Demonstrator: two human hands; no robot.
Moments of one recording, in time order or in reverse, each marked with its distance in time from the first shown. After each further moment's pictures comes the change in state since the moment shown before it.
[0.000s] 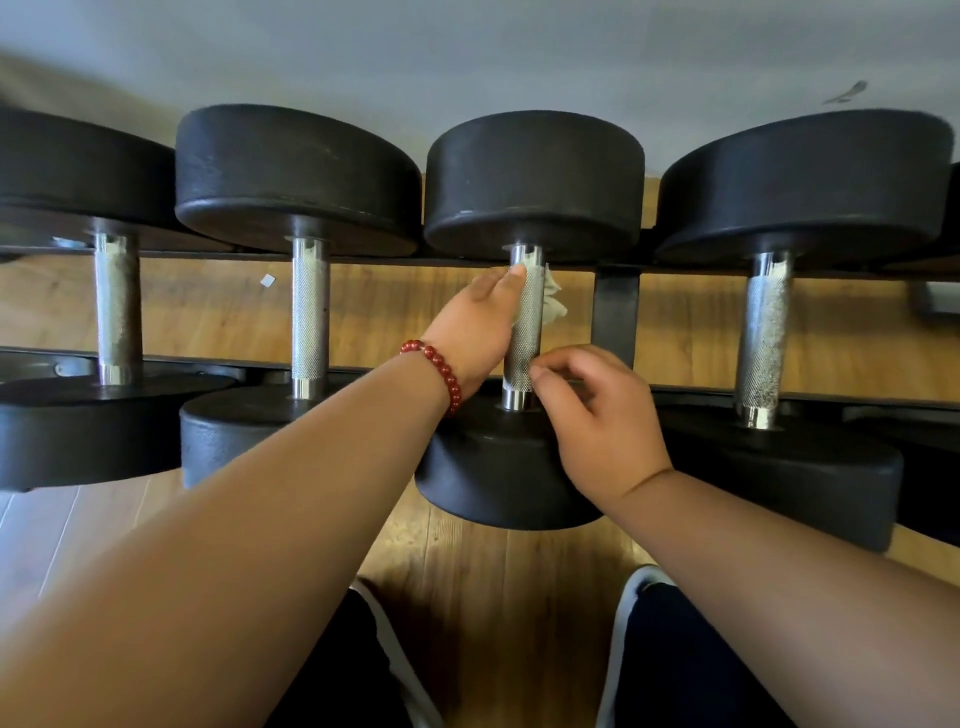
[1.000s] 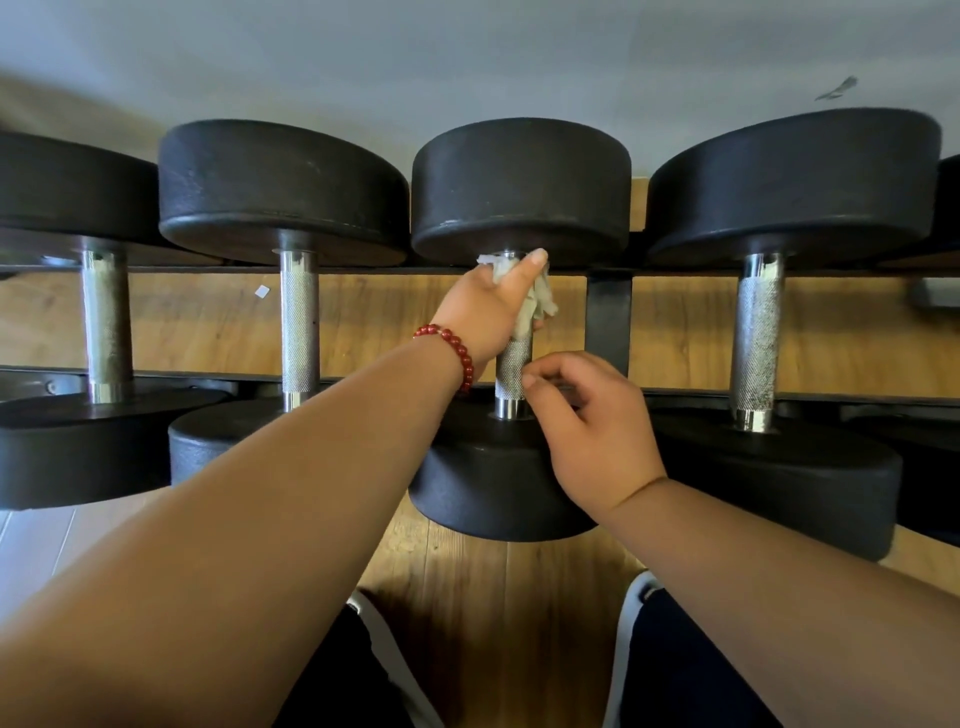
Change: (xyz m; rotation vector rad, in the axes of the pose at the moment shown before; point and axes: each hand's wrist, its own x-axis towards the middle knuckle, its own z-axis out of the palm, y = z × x) left_hand 0.020 0.011 0.011 0.033 0.008 -0.050; right_hand 0.000 0.002 0.001 0.030 0.008 -0.002
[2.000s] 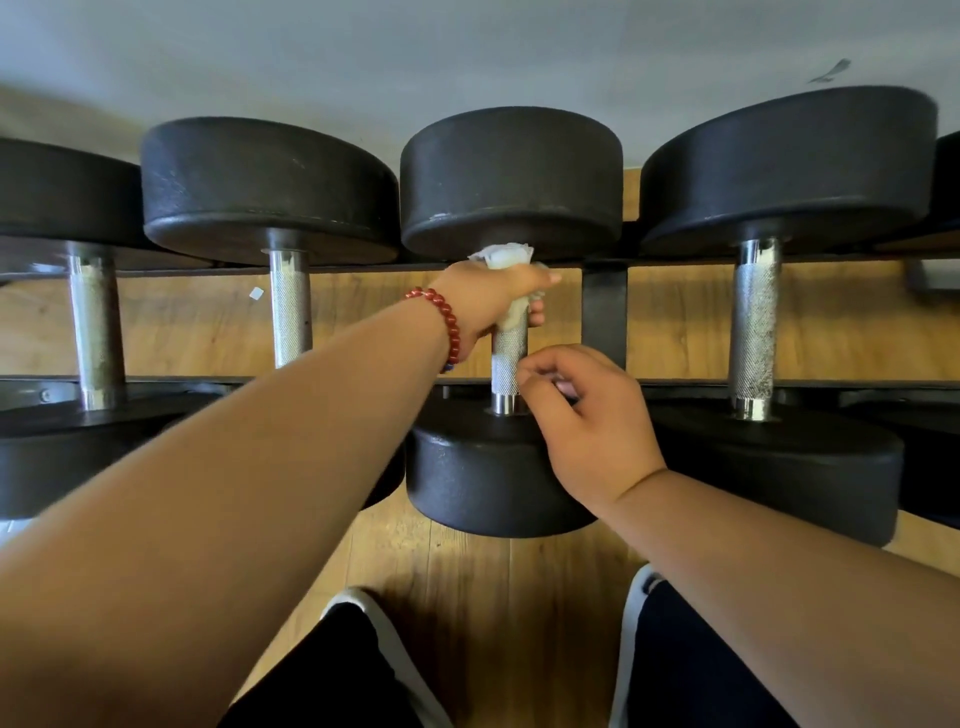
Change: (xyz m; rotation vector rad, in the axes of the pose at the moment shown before) left_hand 0.020 0.001 -0.003 -0.261 -0.199 -0.131; right_hand 0.000 0.002 0.001 0.009 0.016 0.009
